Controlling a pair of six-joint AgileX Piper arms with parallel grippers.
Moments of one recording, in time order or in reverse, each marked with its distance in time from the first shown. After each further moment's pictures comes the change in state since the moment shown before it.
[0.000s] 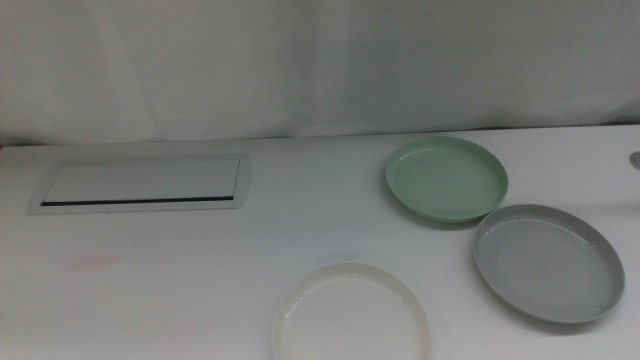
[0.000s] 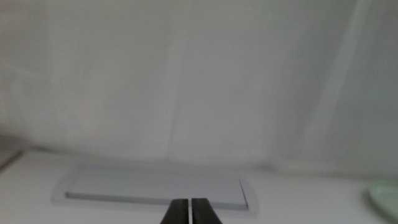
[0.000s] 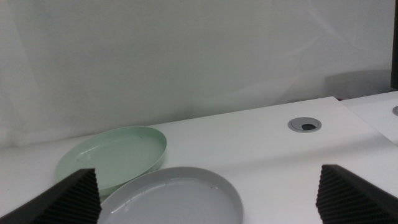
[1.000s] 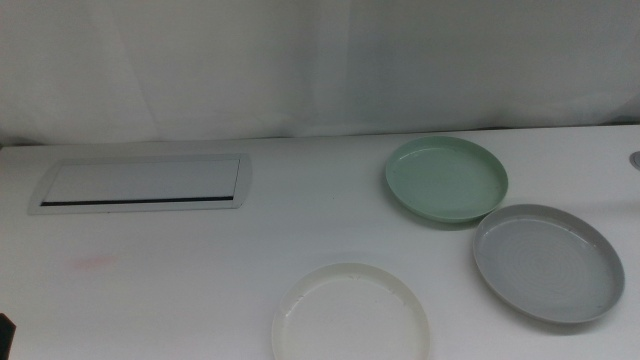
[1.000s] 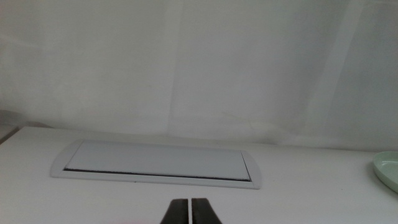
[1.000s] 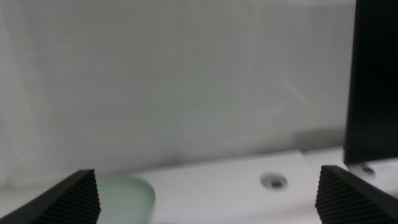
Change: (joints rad) left arm 0.000 0.000 0.084 0.010 -0.036 0.000; right arm 0.000 0.191 -0.558 0.055 0.386 -0.139
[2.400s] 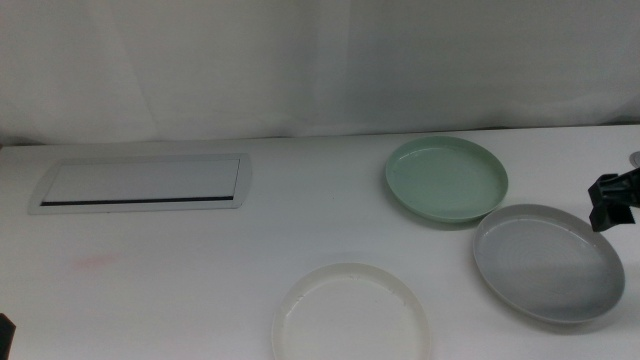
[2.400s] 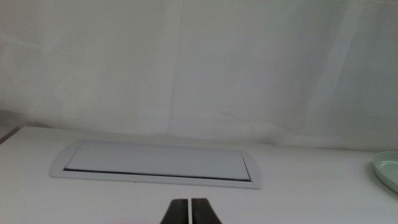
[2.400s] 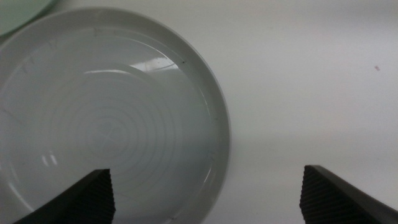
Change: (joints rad) left arm 0.000 0.000 0.000 0.000 0.000 0.000; right arm -0.063 1.385 -0.516 0.168 0.293 -0.285
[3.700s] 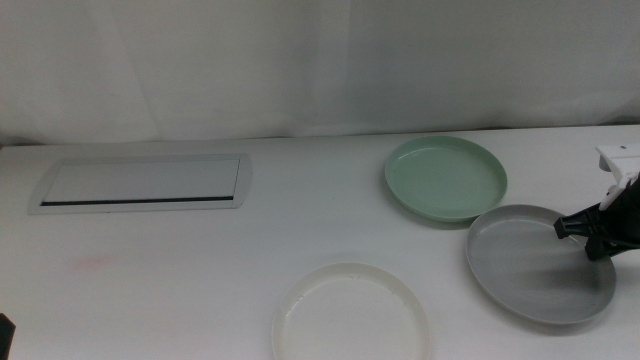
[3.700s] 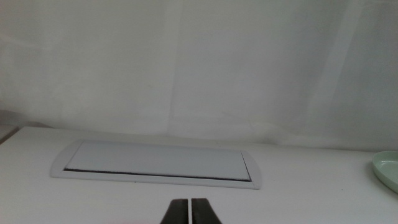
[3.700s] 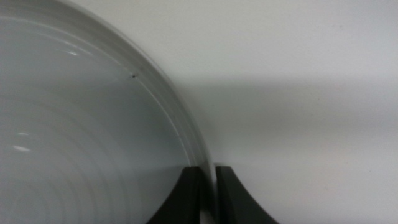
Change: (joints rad) left arm 0.000 0.000 0.000 0.000 0.000 0.000; right arm -0.009 0.299 -0.010 0.010 -0.170 -0.057
